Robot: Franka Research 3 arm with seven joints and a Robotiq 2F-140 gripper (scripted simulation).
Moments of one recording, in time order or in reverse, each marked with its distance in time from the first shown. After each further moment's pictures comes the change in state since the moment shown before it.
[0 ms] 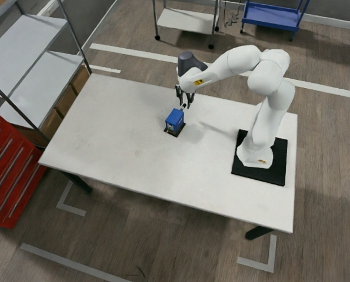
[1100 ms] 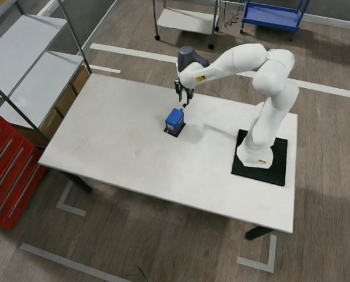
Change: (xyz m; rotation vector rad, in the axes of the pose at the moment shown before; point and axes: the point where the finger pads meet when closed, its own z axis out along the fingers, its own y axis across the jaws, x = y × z) arm 0.001 -0.006 -0.034 0.019 -0.001 -0.010
